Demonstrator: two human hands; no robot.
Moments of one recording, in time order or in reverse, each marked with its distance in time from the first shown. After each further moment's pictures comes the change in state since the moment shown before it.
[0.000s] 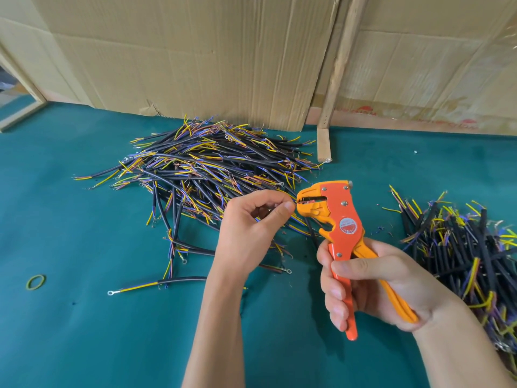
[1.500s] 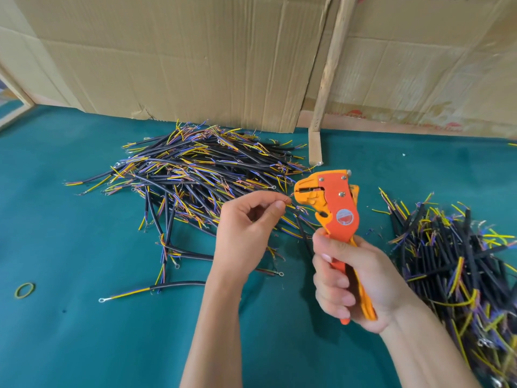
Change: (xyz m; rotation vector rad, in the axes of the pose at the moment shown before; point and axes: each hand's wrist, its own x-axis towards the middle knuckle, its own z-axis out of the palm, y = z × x) left_hand 0.001 0.000 0.008 -0.031 0.057 0.001; right_hand 0.016 0.010 0.019 0.124 0.286 -0.177
